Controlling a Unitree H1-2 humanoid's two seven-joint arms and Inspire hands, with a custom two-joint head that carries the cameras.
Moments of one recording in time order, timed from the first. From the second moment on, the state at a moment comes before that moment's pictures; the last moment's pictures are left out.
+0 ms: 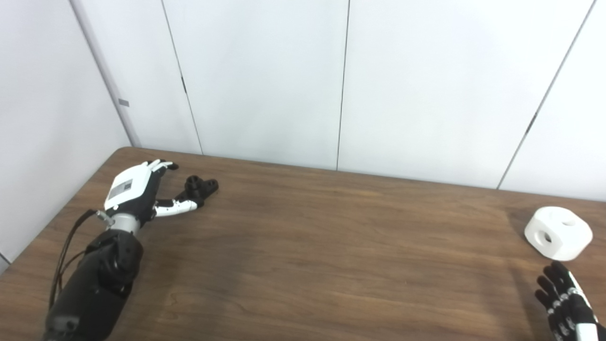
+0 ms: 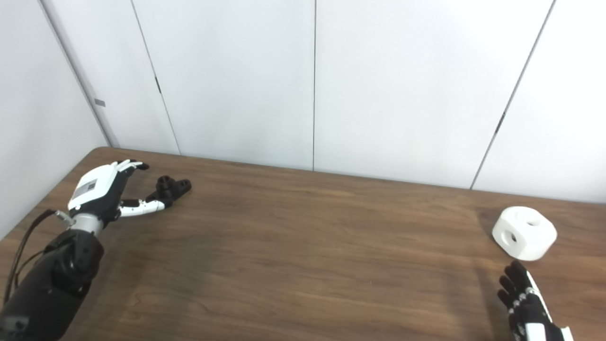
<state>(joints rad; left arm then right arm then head) -0.33 0.59 0.02 0.19 0.64 0.28 -0.01 0.15 -0.18 -0.15 -0.14 0.17 -0.14 0.10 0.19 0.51</state>
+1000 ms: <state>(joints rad) -0.44 0.60 -0.06 0.38 0.57 0.34 -0.06 0.16 -0.17 -0.15 -0.16 0.15 -0.14 0.10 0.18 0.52</state>
